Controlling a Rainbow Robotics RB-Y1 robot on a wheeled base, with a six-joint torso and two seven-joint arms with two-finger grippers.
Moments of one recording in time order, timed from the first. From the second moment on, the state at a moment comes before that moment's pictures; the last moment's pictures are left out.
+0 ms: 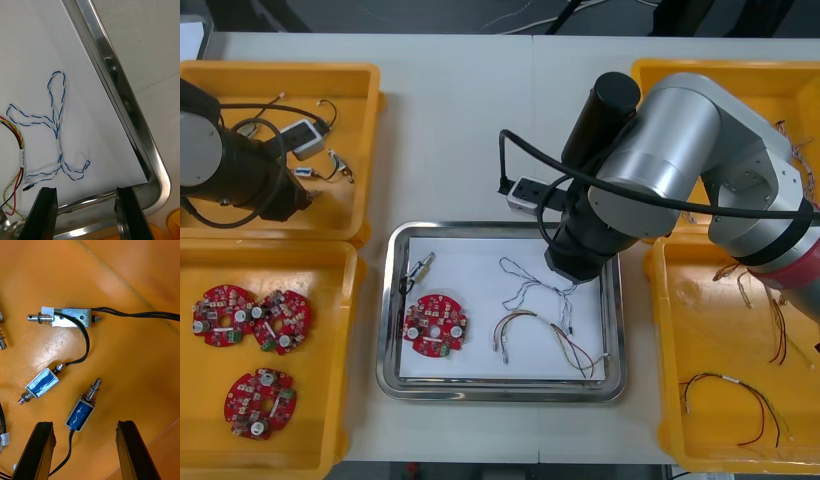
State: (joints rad) right arm -0.81 -0.58 0.65 -1.88 -0.77 1.71 1.62; left arm -0.52 0.78 -0.12 -1.57 0.74 1.31 -2.16
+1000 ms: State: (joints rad) right arm -0.81 -0.57 0.33 -1.99 -0.88 1.92 0.90; left arm -0.51 0.78 -0.13 -1.45 0.78 1.20 -2.28
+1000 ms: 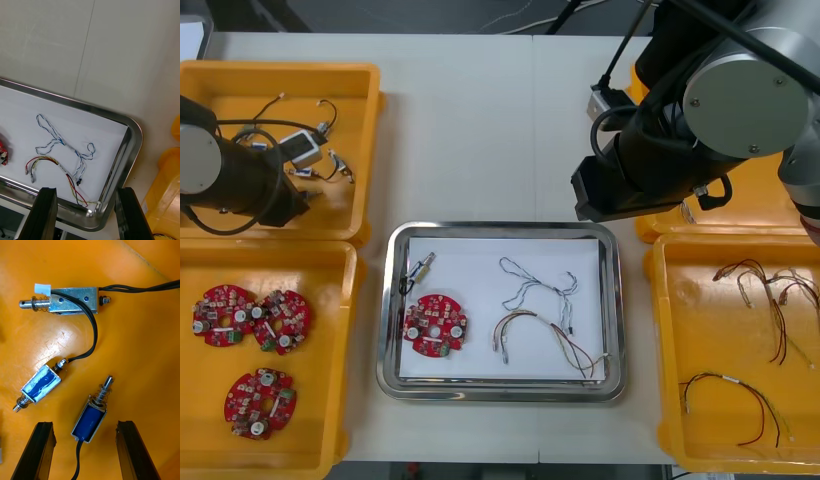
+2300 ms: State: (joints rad) right arm -0.52 -0.78 -0.08 -2.12 -0.90 1.92 0.90; left arm -0.51 0.78 -0.17 -1.45 0.81 1.19 -2.28
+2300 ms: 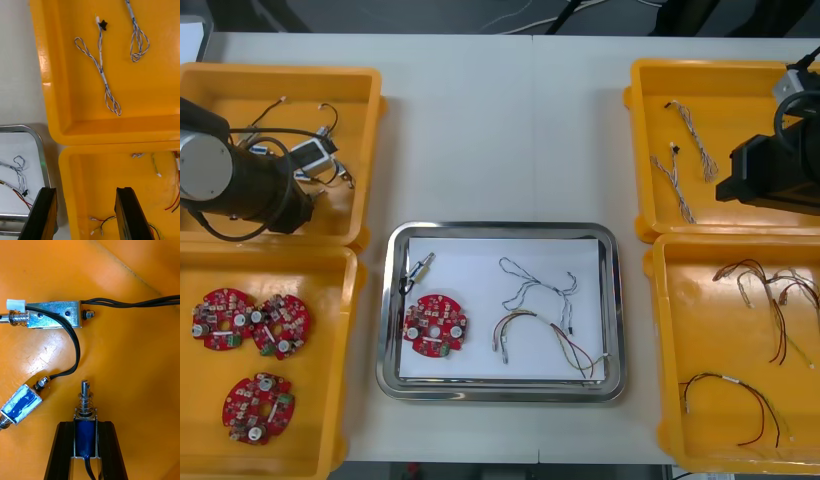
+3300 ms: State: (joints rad) right arm -0.25 -0.87 -0.28 -2.13 -0.90 1.92 1.07; left arm -0.57 0.78 0.06 -1.46 0.88 1.56 -2.28
